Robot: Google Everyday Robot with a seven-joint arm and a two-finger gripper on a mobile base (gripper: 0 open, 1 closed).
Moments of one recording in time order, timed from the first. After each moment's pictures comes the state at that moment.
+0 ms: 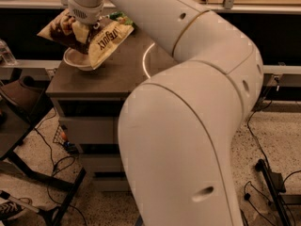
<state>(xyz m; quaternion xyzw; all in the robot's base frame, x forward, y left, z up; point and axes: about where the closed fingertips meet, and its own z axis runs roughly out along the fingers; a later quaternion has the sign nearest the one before) 0.736 0.187 0.929 -0.60 0.75 0.00 0.27</state>
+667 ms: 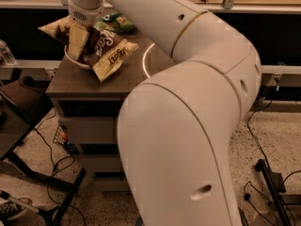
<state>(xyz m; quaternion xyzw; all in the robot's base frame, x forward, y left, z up) 0.736 0.188 0.923 -0.60 0.75 0.00 0.27</state>
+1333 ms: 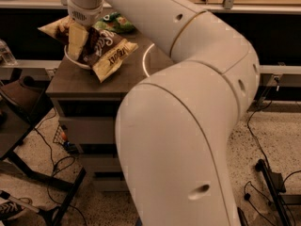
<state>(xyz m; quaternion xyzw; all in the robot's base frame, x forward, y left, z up) 0.736 0.189 0.924 -0.60 0.75 0.00 0.27</state>
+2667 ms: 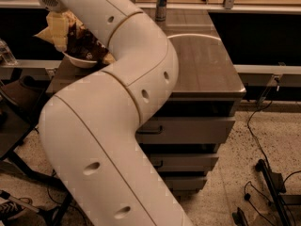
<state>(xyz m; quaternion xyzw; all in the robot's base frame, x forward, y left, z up) 0.745 0.232 0.946 -0.69 0.70 -0.09 0.19</state>
